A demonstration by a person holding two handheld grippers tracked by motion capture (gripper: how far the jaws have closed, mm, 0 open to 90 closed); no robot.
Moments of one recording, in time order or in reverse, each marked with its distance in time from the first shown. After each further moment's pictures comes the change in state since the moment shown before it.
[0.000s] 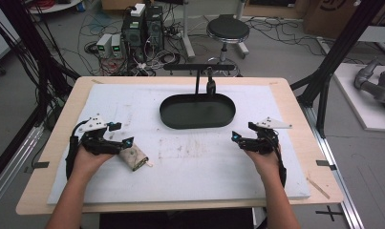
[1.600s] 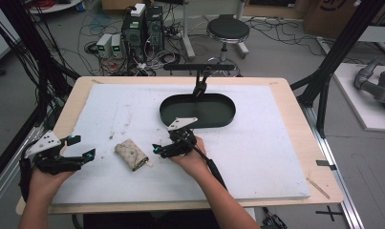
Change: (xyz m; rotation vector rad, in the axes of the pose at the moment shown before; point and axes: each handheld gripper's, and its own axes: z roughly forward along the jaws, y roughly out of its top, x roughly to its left) left arm 0.017 -0.045 -0.100 -0.038 0.161 -0.048; right arm 0.188 0.046 0.130 0.151 0.348 -0.226
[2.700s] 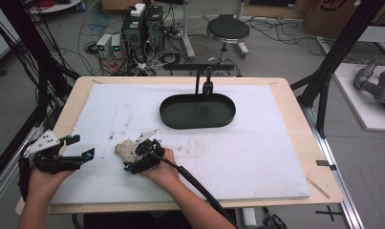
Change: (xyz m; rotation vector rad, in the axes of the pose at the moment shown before) left arm 0.001 0.001 -0.001 -0.003 0.000 0.002; right arm 0.065 0.008 0.071 0.125 0.093 -0.055
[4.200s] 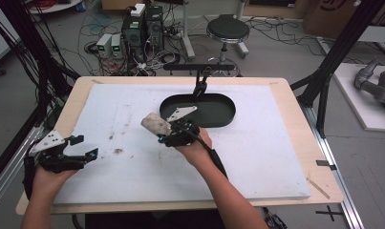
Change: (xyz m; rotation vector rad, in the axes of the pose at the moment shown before) left arm -0.001 0.000 0.012 0.020 -0.021 -0.007; right arm -0.074 0.004 -0.105 -0.057 -0.168 -0.014
